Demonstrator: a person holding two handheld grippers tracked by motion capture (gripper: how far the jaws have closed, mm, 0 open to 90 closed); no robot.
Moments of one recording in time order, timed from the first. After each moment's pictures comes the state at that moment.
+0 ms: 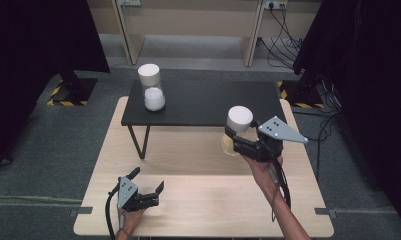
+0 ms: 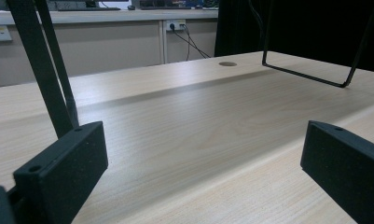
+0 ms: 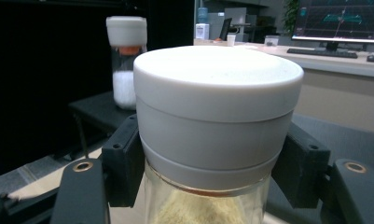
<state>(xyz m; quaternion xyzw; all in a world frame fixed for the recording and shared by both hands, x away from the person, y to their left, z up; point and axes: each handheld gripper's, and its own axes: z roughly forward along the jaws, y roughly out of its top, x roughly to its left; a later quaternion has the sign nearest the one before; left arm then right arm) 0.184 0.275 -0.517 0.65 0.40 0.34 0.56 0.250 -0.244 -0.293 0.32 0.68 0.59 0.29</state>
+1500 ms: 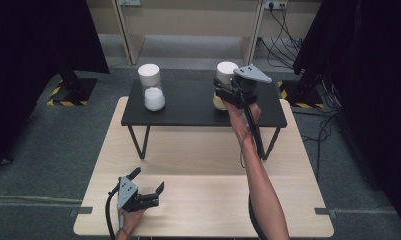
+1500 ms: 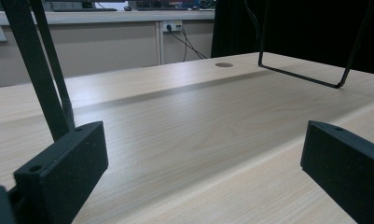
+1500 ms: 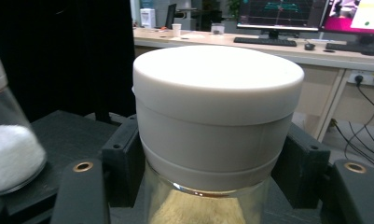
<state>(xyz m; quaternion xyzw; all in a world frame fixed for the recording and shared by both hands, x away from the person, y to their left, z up) 0.184 0.278 -0.518 0.65 0.39 0.33 0.57 0.362 -0.167 -0.255 0.41 0.66 0.53 0.35</state>
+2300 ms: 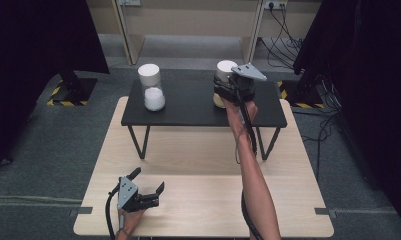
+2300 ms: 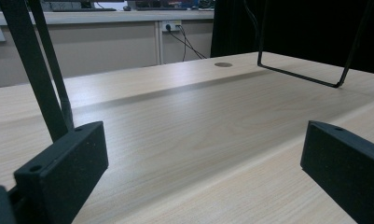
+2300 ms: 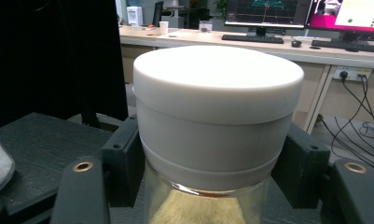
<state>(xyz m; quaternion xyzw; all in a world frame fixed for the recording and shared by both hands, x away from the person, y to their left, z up) 0.185 0.278 -0.518 0.65 0.39 0.33 0.57 0.374 -0.155 -0.263 0.43 0.65 0.52 0.36</state>
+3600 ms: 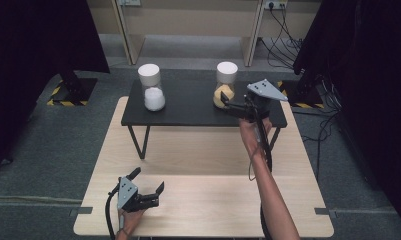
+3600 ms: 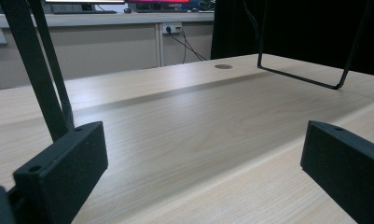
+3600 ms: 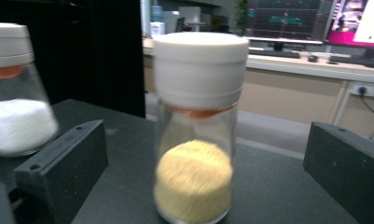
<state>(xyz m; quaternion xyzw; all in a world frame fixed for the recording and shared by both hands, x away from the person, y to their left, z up) 0.183 0.278 -0.519 0.64 0.39 0.33 0.57 0.331 -0.209 -0.288 0.38 0.65 0.56 0.35</state>
